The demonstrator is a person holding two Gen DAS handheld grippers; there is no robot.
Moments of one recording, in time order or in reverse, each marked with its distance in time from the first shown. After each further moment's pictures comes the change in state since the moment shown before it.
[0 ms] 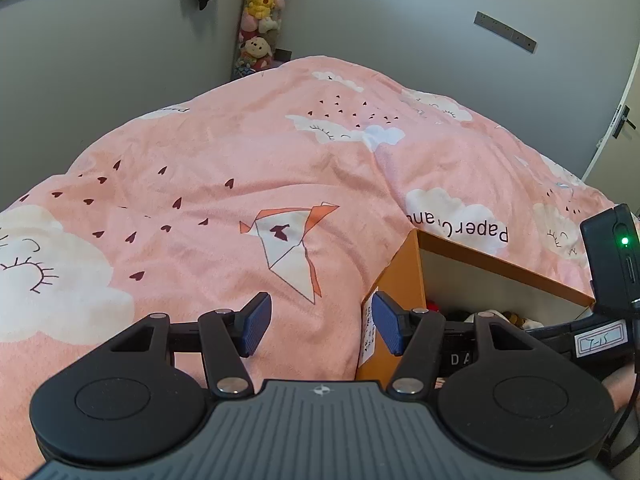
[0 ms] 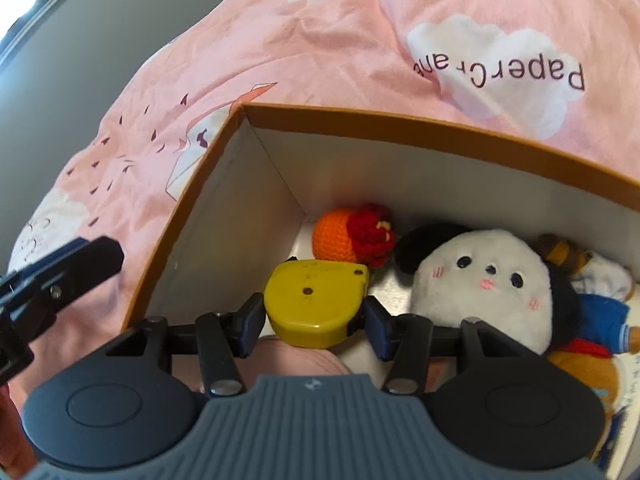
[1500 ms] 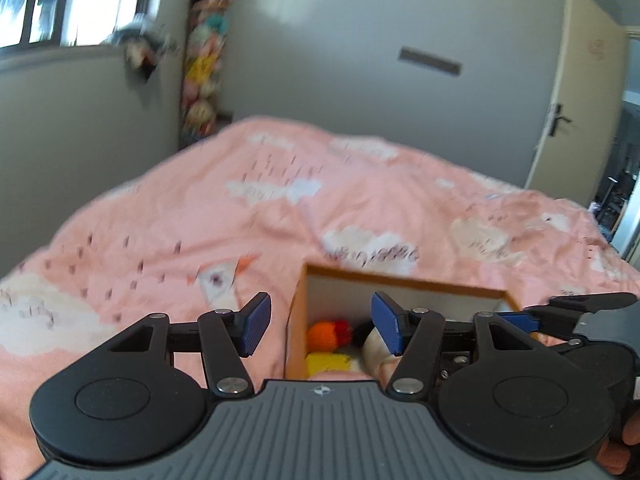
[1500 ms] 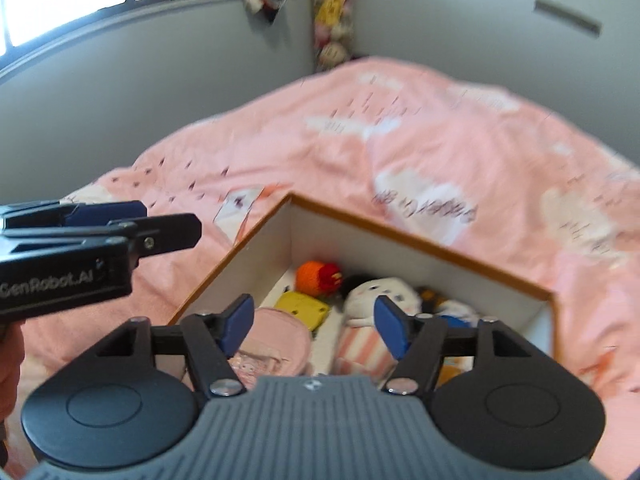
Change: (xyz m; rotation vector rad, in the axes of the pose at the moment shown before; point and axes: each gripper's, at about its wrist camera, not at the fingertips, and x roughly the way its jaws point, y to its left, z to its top) left arm -0.096 -0.063 -0.019 0.169 -0.203 -0.110; right arm -0.155 0.041 -0.091 -0.268 -0.395 -0.208
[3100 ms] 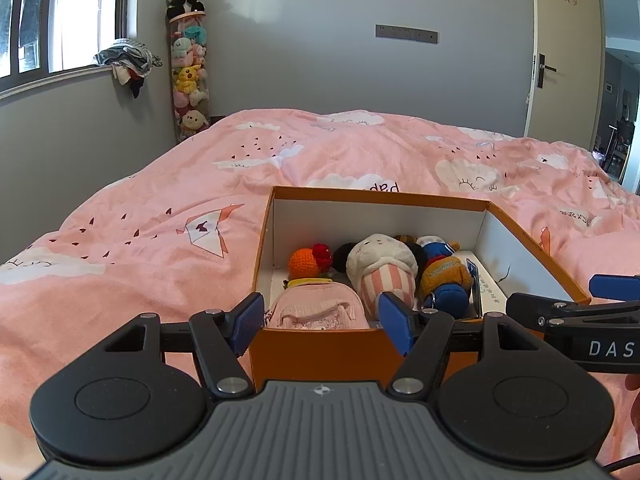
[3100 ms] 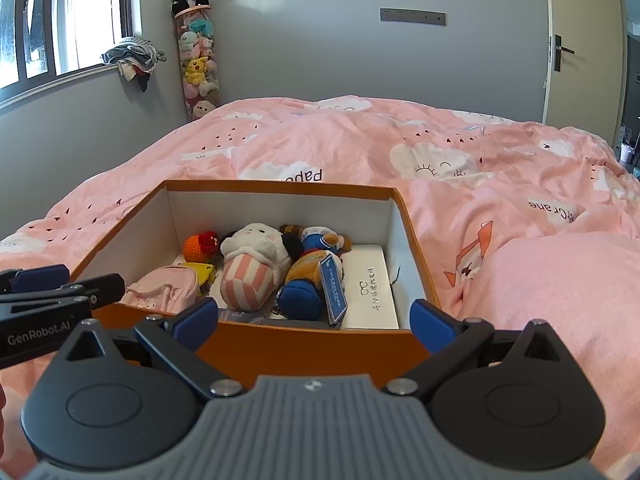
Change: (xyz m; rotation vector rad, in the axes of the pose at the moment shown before) left arm -0.012 -0.045 -0.083 0.121 0.036 0.059; right arm -0.056 -0.027 -0.120 0.267 -0.151 -0.285
